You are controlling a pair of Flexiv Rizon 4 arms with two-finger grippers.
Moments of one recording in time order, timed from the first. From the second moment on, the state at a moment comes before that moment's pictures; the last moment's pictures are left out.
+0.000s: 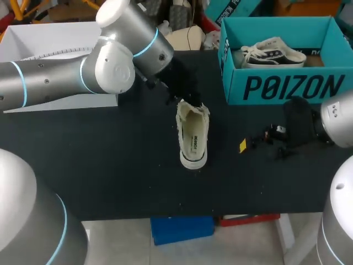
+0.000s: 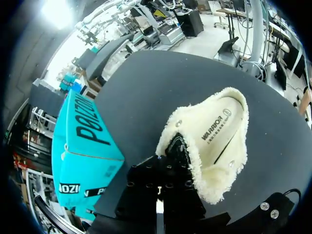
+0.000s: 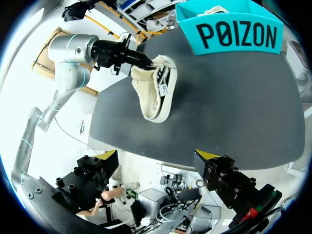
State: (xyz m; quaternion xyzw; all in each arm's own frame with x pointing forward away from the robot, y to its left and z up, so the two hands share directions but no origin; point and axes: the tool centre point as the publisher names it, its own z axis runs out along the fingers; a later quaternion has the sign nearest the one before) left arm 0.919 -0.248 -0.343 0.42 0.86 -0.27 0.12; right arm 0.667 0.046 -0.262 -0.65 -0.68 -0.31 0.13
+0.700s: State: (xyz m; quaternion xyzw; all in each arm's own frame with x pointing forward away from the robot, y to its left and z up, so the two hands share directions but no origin) left arm 0.899 -0.275 -0.352 0.44 0.84 -0.29 0.13; right arm 0.667 0.046 -0.262 -0.65 -0.68 -0.31 0.13
